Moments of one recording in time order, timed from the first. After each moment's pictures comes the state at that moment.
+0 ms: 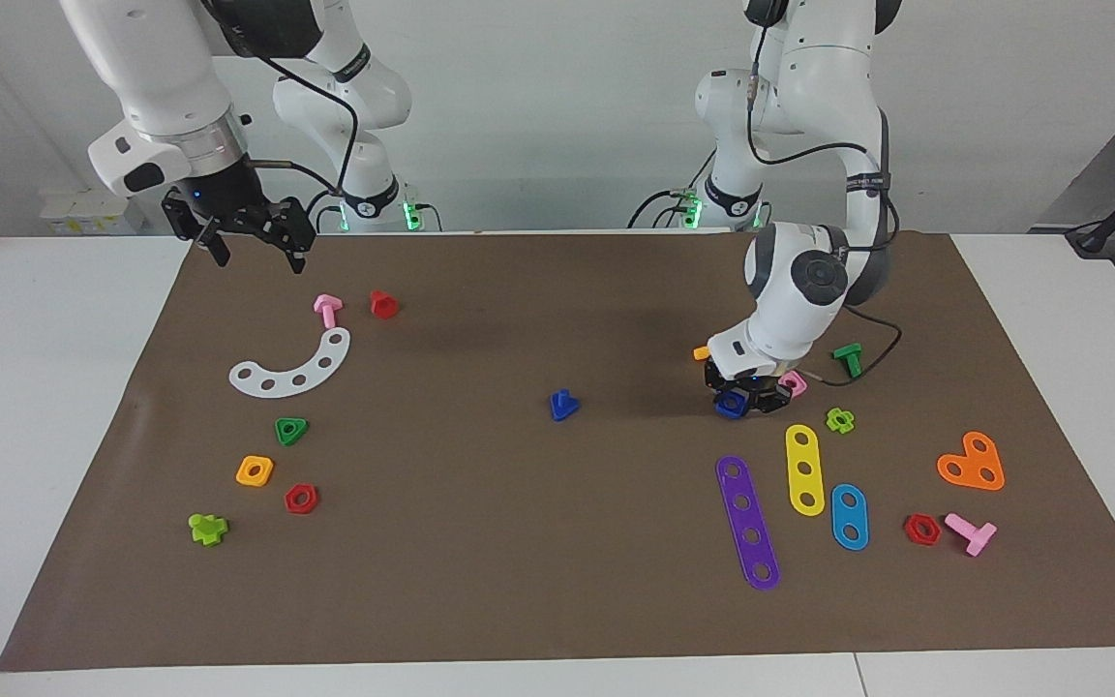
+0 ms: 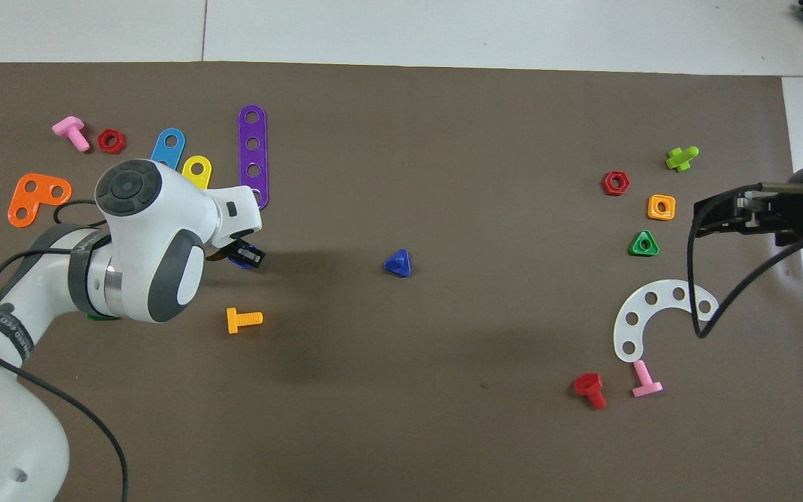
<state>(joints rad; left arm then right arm) -0.29 0.27 -0.01 -1.98 -0.08 2.22 0.23 0.03 -0.01 0.03 -1.57 -0.03 1.55 0.19</state>
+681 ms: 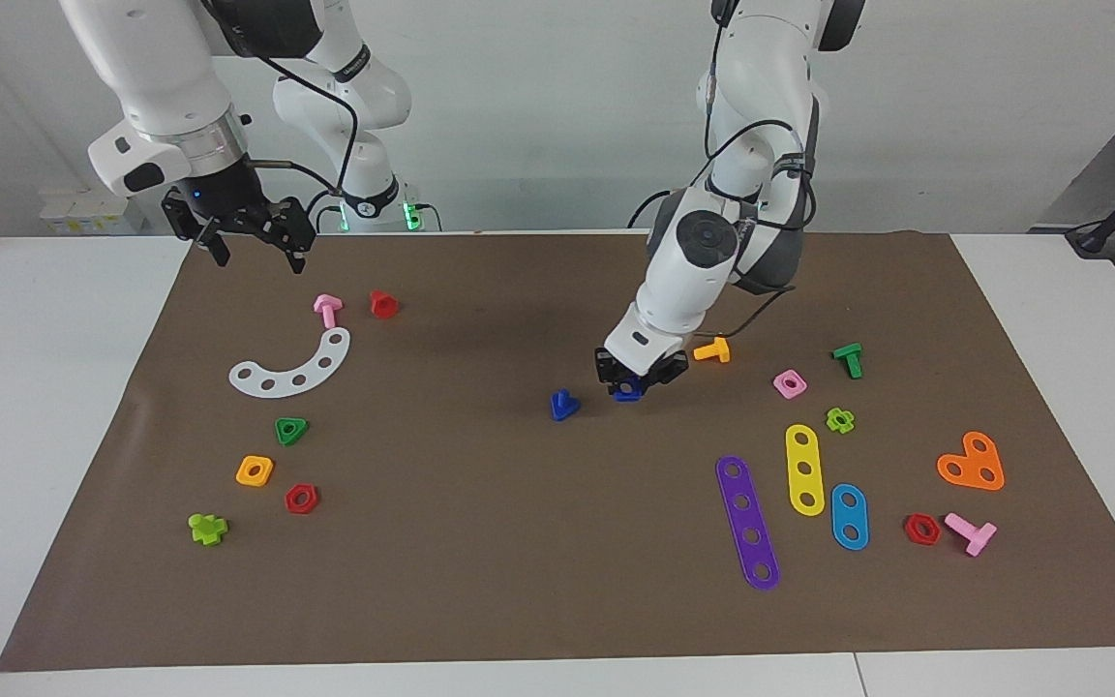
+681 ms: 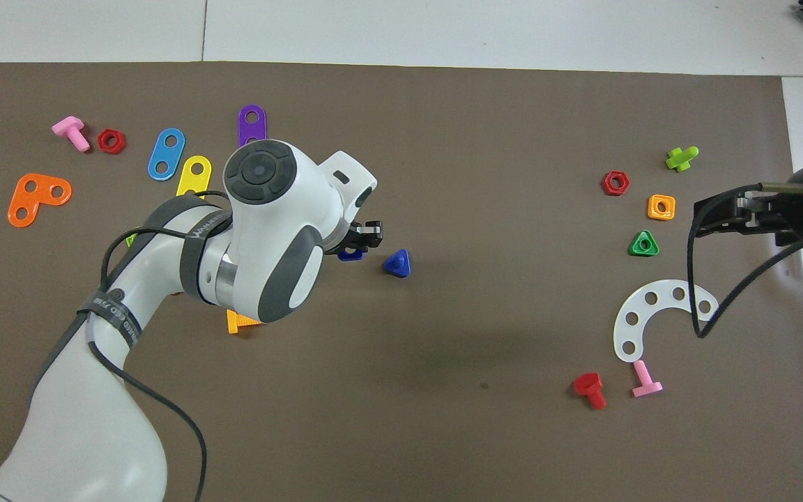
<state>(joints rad) -0.55 0.36 -0.02 -1.72 -0.19 2.12 -0.46 0.03 -0.01 0.03 -1.57 -0.03 1.55 0.19</state>
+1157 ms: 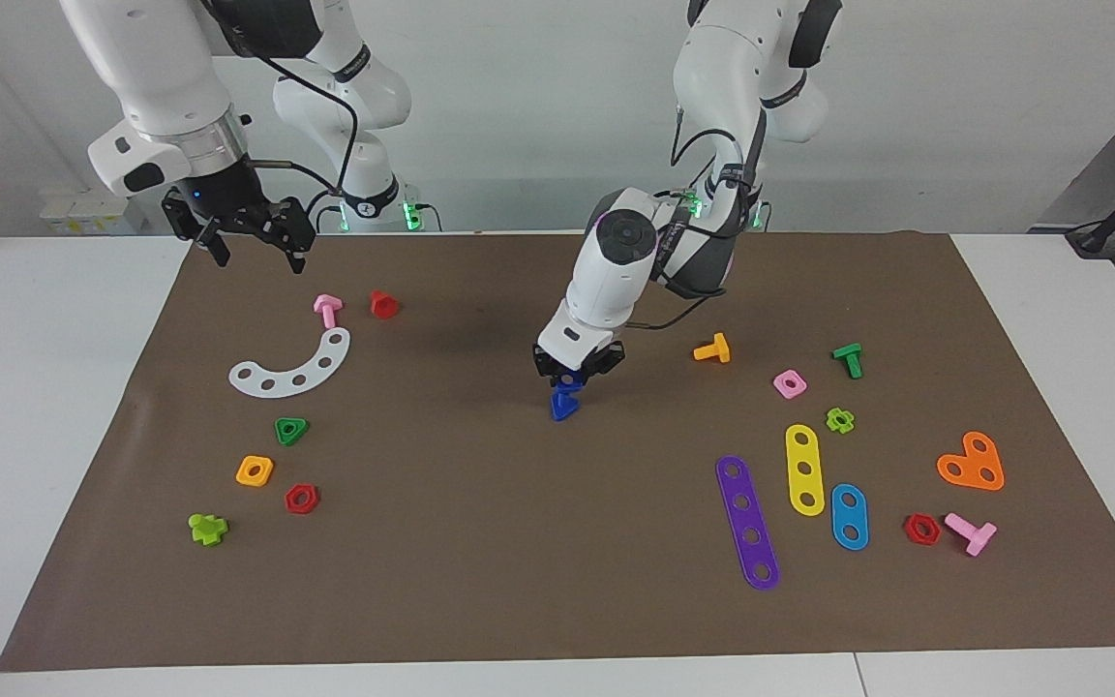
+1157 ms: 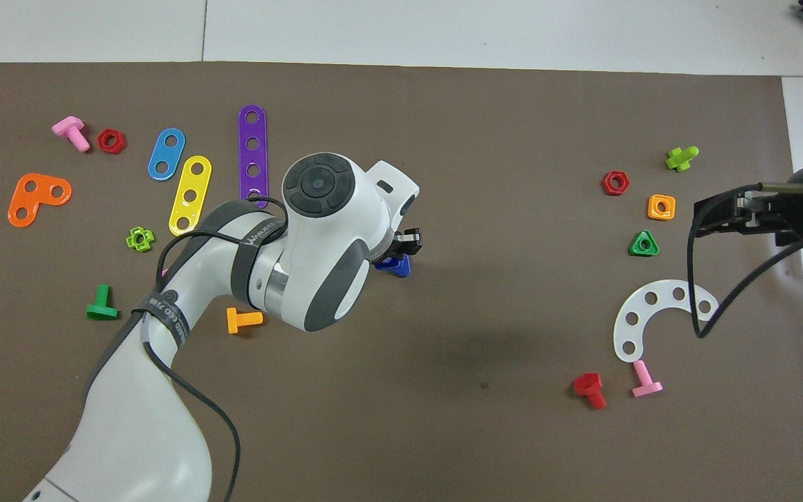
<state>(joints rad) -0.65 0.43 -0.02 -1.66 -0.20 2.14 -0.61 0.03 -0.01 0.03 -1.57 -0.03 1.55 0.19</state>
